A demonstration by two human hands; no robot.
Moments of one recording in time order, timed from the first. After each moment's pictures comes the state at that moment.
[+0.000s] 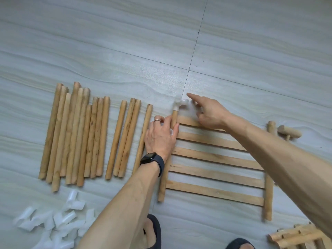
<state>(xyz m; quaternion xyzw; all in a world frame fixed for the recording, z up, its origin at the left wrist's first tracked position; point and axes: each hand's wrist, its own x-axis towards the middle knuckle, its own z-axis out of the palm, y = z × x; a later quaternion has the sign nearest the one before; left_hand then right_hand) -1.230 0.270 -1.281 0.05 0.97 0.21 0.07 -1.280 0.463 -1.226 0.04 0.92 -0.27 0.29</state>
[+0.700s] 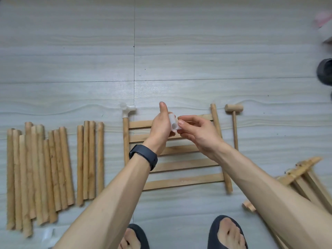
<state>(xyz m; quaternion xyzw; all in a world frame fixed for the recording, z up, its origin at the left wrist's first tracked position) -1.227 0.395 -1.200 -0.08 0.69 0.60 0.39 -1.143 0.500 -1.190 0.37 0.54 -0.76 0.04</state>
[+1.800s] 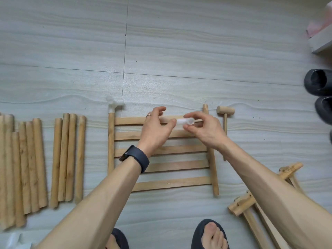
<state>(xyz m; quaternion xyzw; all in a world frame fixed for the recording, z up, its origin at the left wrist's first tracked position) -1.220 0.395 -1.240 0.08 0.82 0.48 0.30 -1.137 0.565 -1.217 0.29 0.82 -0.49 0.08</state>
